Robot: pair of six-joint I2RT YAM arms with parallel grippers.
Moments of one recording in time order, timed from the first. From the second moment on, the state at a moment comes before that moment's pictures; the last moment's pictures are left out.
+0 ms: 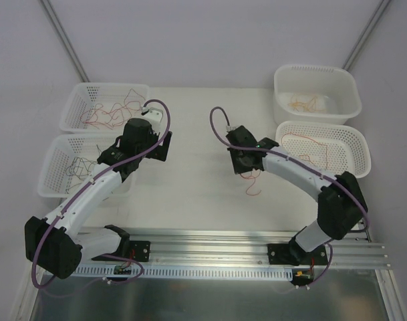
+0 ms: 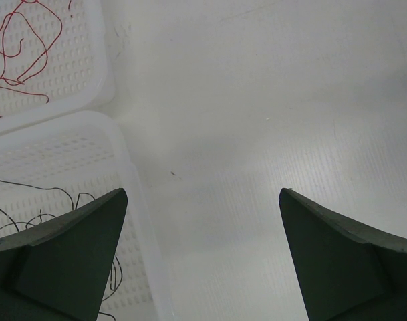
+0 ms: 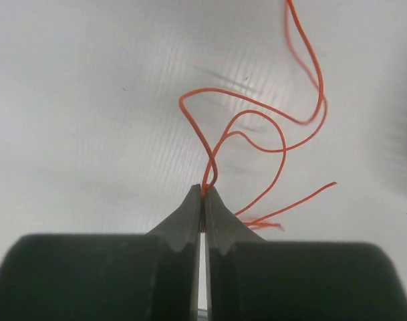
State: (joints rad) left arm -0.42 1.15 0.97 -0.44 -0.22 0.01; right arm 0.71 1.61 1.14 -0.69 0.21 0.35
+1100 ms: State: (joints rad) left arm -0.41 1.15 0.95 -0.44 -0.22 0.02; right arm -0.15 1.36 1.06 -0.38 0.14 0.83
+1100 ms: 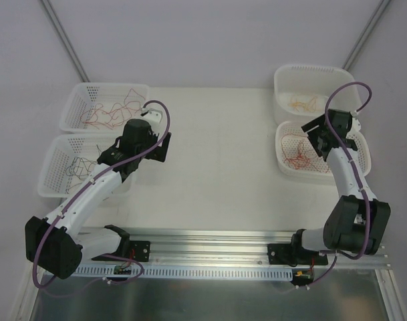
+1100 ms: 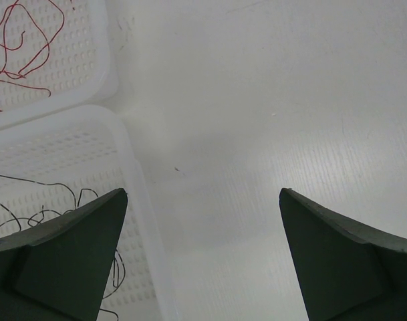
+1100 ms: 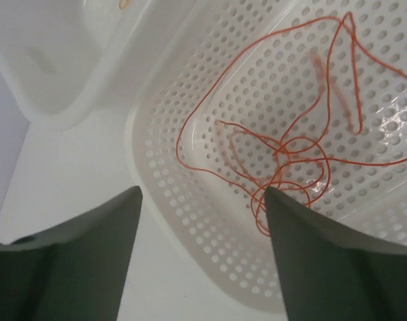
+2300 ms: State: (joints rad) left arm -0.39 0.73 0.88 -0.52 -0.09 -0.26; right arm 0.02 0.34 1.35 -0.99 0.25 0.14
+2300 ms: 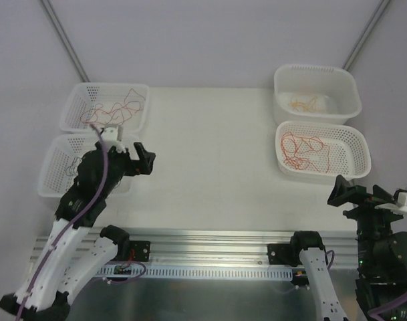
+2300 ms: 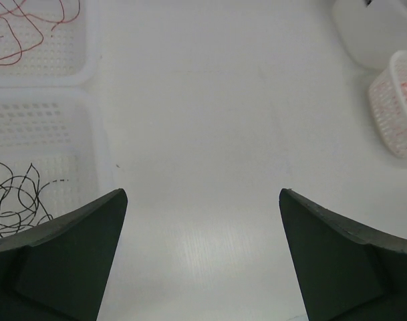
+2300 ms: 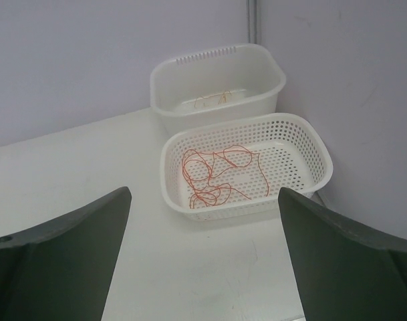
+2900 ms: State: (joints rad) left arm -0.39 0.00 0.89 -0.83 -0.19 -0.42; right arm 0.11 0.01 1.15 -1.05 0.28 0.14
